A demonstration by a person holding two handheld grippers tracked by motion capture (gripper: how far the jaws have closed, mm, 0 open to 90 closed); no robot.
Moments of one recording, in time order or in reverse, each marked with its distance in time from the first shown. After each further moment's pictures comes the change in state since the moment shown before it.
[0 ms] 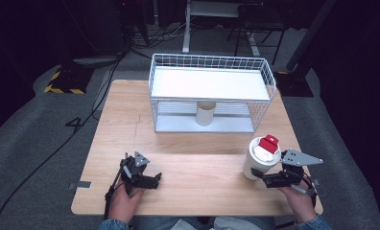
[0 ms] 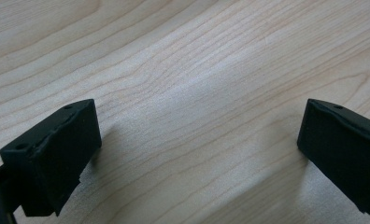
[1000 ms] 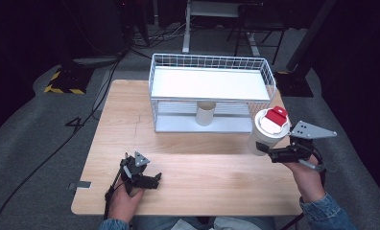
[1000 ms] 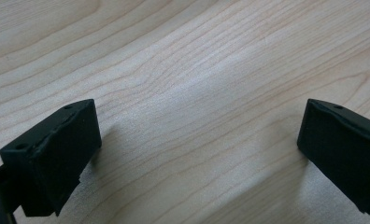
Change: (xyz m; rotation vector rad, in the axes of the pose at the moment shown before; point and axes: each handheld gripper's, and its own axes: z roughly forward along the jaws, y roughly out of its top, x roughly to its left) left arm 0.000 0.000 0.000 0.000 0.000 0.000; right arm -0.020 0.085 -0.011 -0.042 -0.061 -0.035
